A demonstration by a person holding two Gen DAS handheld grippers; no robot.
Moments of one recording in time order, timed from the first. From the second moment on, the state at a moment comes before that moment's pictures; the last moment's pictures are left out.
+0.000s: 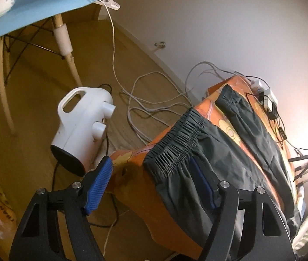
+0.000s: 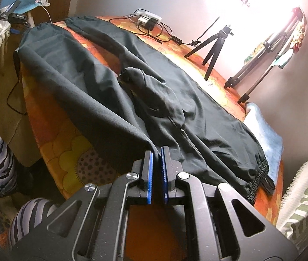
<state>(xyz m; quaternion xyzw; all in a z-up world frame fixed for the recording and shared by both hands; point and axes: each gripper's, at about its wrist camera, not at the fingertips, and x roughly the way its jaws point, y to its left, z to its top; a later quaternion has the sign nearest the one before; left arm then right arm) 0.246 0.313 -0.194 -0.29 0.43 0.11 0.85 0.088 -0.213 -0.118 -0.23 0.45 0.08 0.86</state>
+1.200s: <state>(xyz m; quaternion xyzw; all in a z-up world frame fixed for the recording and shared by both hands) 0.251 0.282 -0.141 -0.31 0.37 0.10 0.87 0.093 -0.221 -0.091 -0.24 0.40 0.06 0.89</state>
